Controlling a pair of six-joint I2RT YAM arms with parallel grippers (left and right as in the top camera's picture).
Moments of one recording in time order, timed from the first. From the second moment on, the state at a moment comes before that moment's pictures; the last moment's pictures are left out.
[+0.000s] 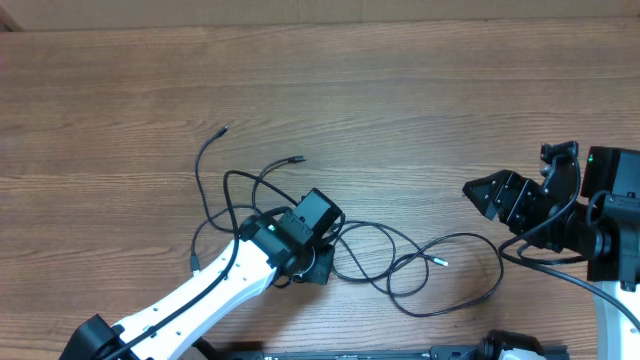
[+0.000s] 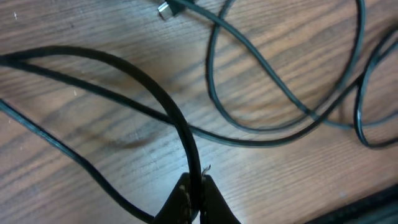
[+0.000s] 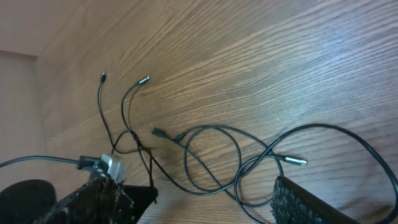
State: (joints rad) left arm -0.75 1.39 0.87 -0.83 0.12 -0.49; right arm -0.18 1.02 1.18 -1.25 -0.53 0.33
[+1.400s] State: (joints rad) left arm -0.71 1.16 2.00 -1.03 -0.01 -0.31; right arm 0.14 1.04 1.18 -0.81 -0.98 -0.29
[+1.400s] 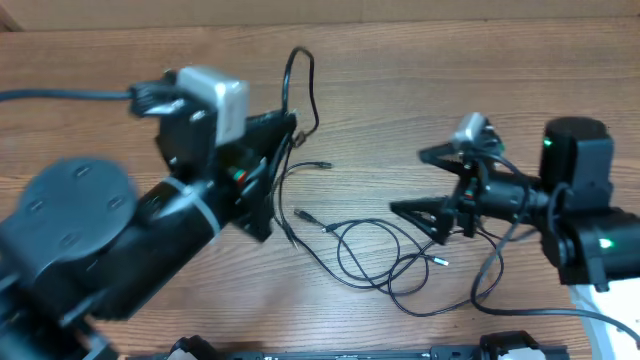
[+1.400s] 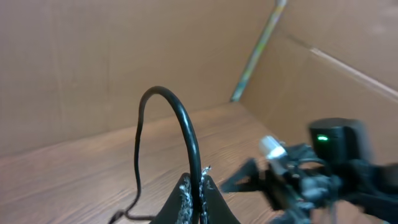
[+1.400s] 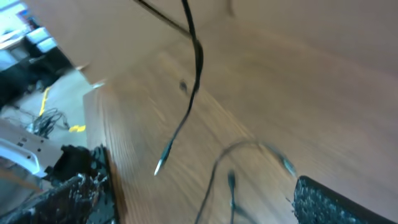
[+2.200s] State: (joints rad) left arm -0.71 1.11 2.00 -1.03 0.09 -0.32; right arm 0.59 1.23 1.18 -0.14 -0.77 -0.03
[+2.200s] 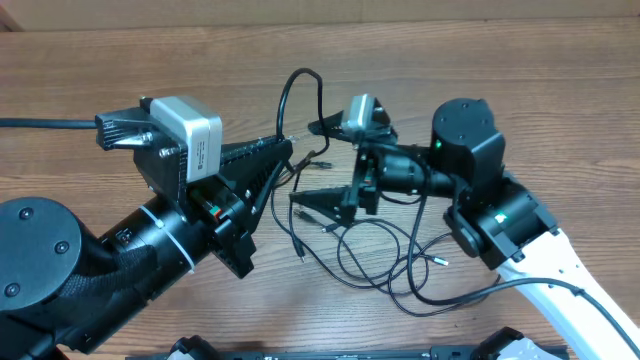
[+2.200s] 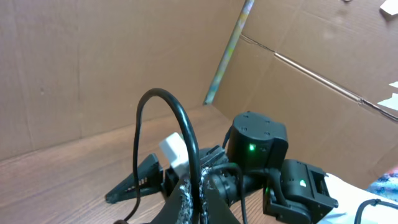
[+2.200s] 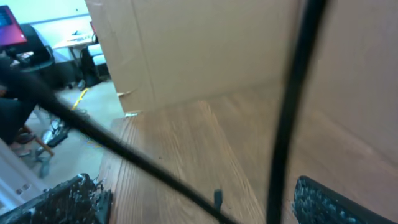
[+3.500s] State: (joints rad) left arm -0.71 1.13 2.00 -1.52 -0.35 -0.42; right arm 0.65 1.25 1.19 -0.72 -0.20 0.17
